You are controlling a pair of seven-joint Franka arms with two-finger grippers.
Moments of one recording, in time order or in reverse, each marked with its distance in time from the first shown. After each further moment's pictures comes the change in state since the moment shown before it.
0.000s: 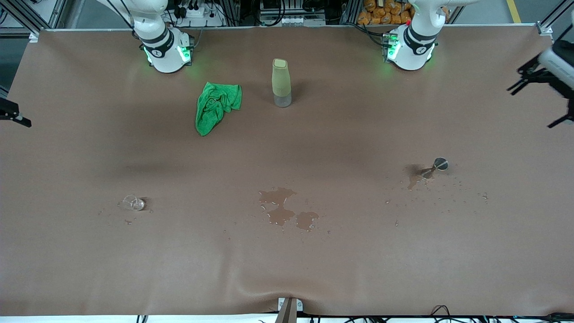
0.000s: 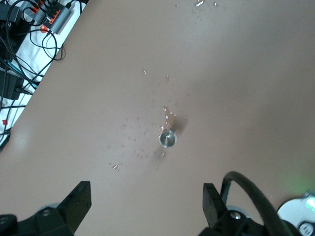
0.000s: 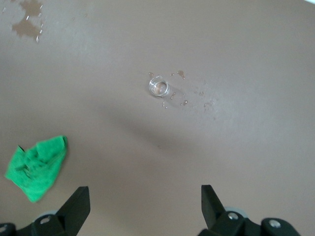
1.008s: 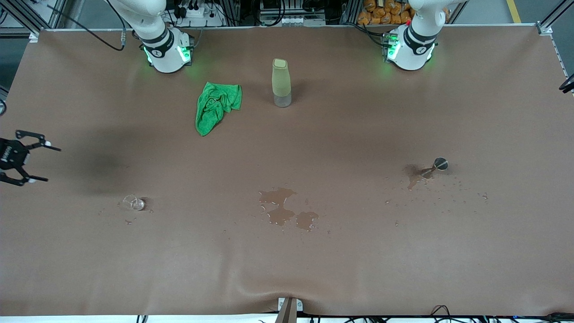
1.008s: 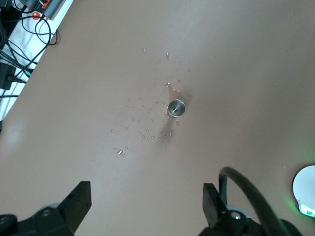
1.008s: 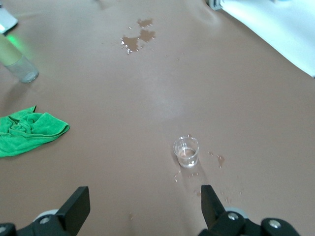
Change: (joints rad) left arm 0.291 0.017 0.003 -0.060 -0.145 -0.003 0.353; right arm -0.179 0.347 0.000 -0.015 0.502 -0.017 -1.061
